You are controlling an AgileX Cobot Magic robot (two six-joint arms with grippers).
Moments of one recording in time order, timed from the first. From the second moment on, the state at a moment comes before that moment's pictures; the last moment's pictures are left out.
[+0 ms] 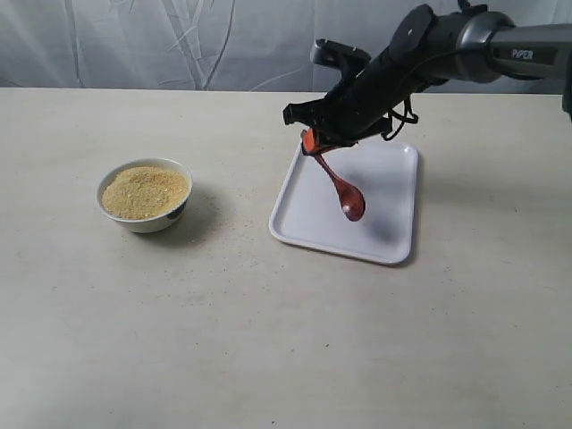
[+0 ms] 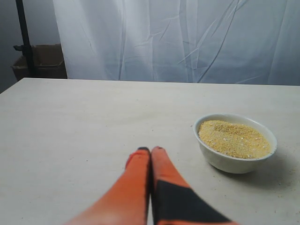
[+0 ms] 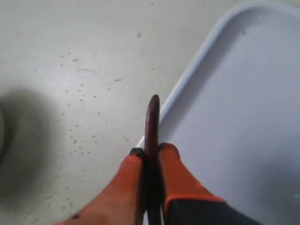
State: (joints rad) left arm 0.00 0.00 0.00 0.02 0.23 -0.04; right arm 0.33 2.27 -1.73 0.63 0.73 -0.38
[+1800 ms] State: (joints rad) left arm 0.00 0.00 0.00 0.02 0.23 -0.04; right arm 0.32 1.87 -1.43 0.18 0.97 0.00
